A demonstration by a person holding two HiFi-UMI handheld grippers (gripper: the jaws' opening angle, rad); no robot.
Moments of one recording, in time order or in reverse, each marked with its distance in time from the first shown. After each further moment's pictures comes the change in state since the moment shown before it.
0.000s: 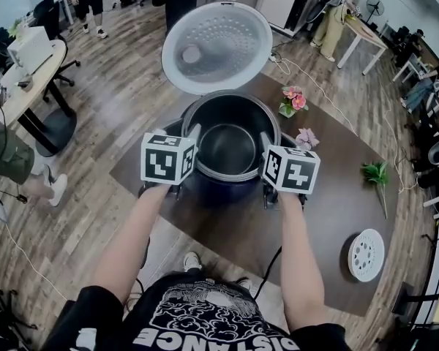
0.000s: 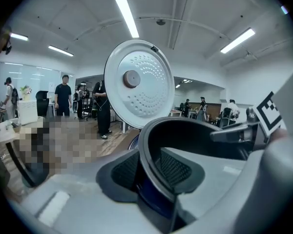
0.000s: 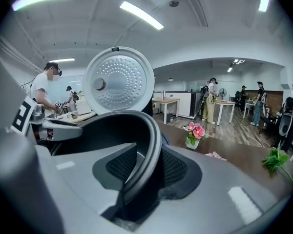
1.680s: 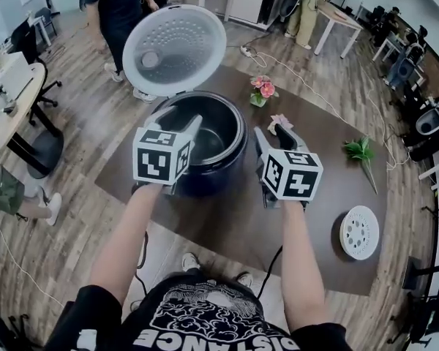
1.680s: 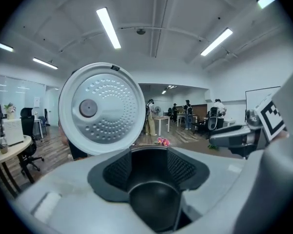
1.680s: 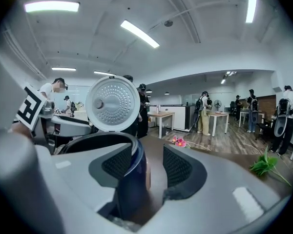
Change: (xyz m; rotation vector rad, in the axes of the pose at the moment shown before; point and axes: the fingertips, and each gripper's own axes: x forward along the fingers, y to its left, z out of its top) left arm -0.007 -0.081 0.048 0.159 -0.097 -0.100; right arm -0.075 -0.044 0.013 0.008 -0.175 -0.036
